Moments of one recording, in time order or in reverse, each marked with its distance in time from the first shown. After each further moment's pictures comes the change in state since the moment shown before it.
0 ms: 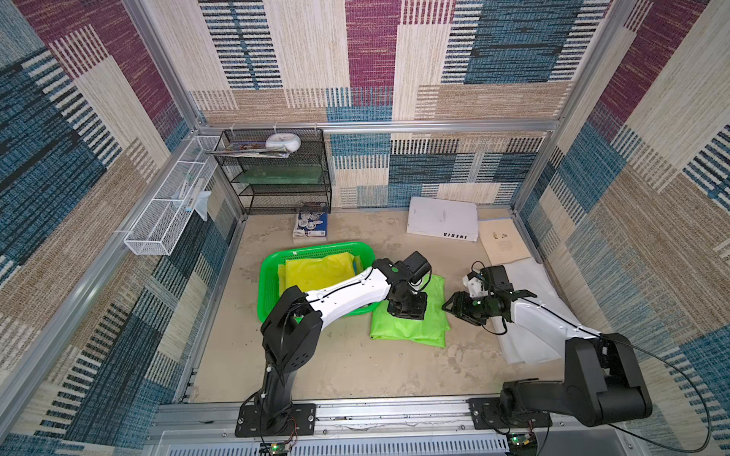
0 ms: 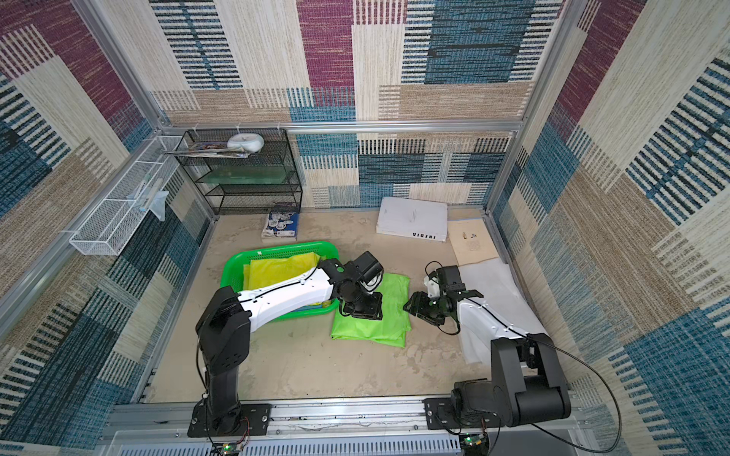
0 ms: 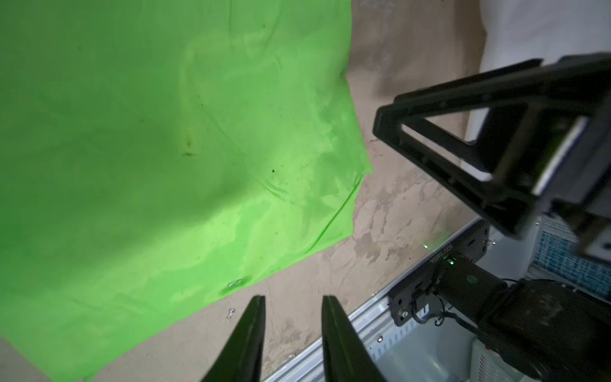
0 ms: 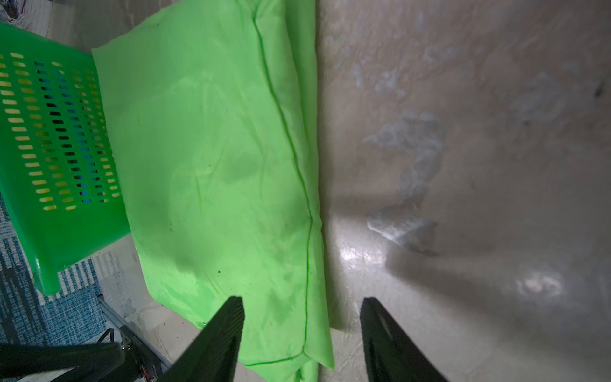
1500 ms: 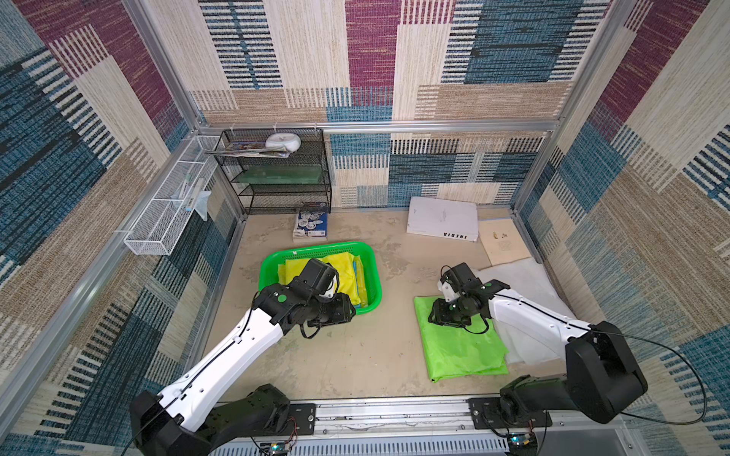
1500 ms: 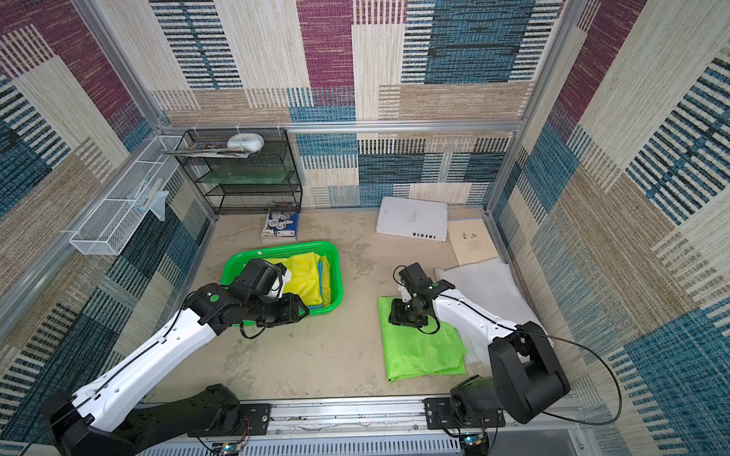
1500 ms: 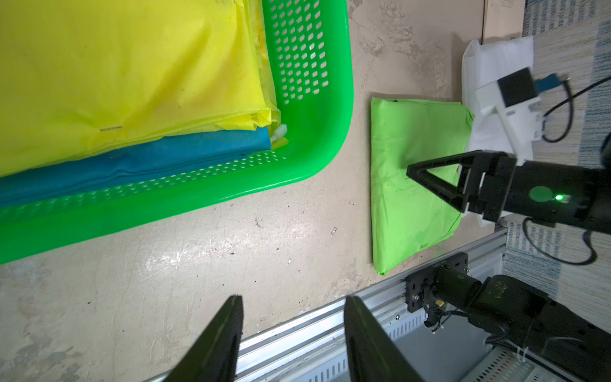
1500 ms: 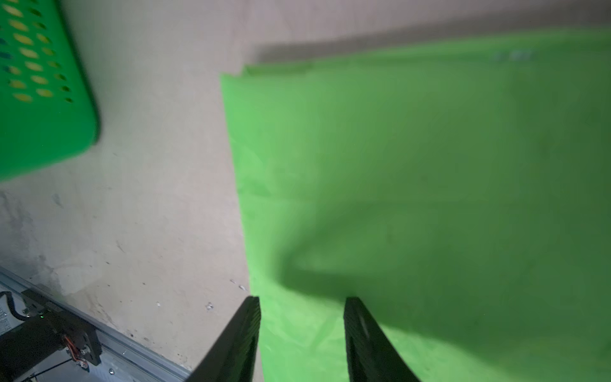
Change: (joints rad) left arm 0.309 -0.876 -0.554 -0.102 -0.072 -0.034; right arm 0.345 0.037 0.120 -0.221 0.221 0.049
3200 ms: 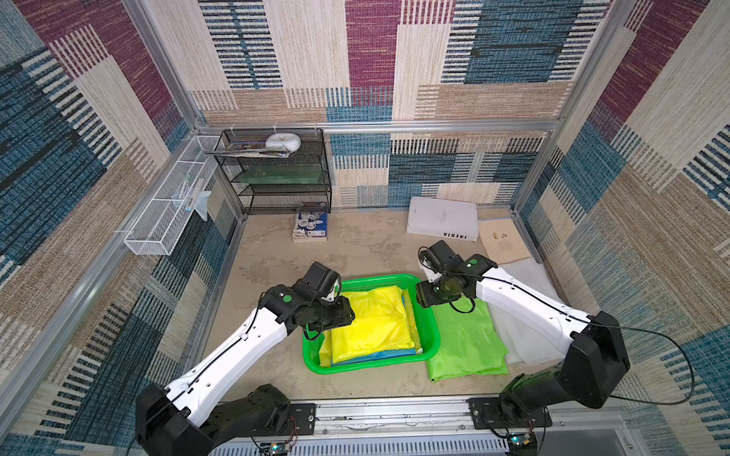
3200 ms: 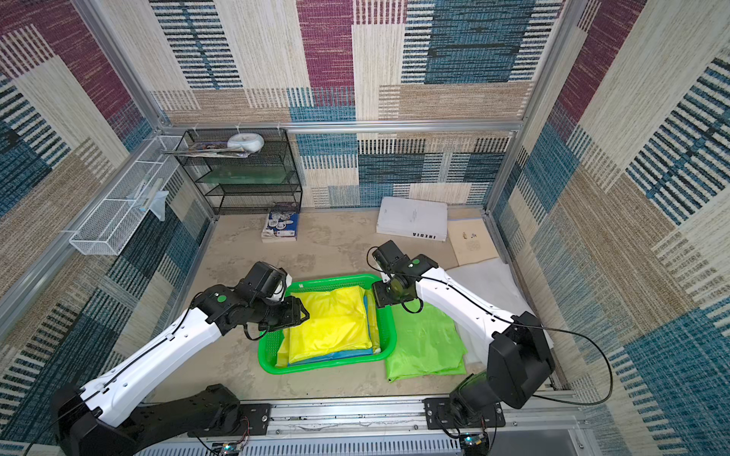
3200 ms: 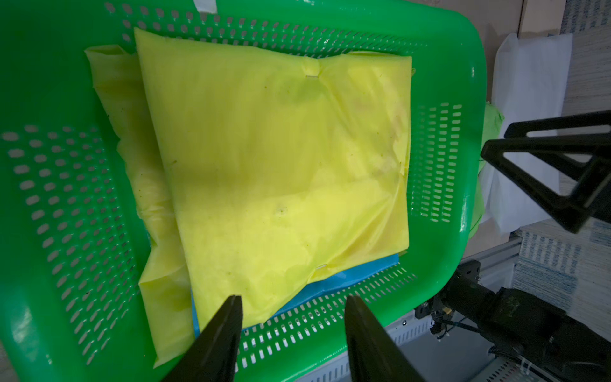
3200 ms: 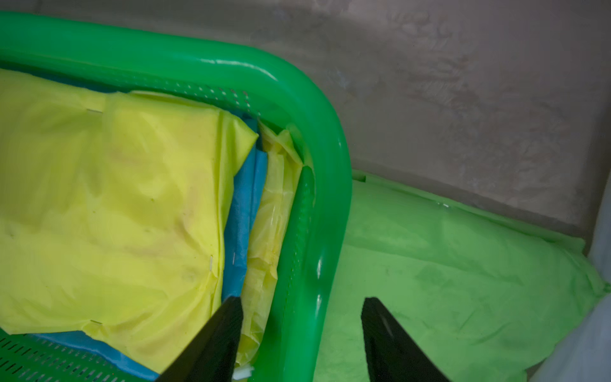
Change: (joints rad) left arm 0.000 0.018 -0.055 0.014 -0.015 -0.040; right arm 0.171 0.100 0.406 -0.270 0.275 -0.172
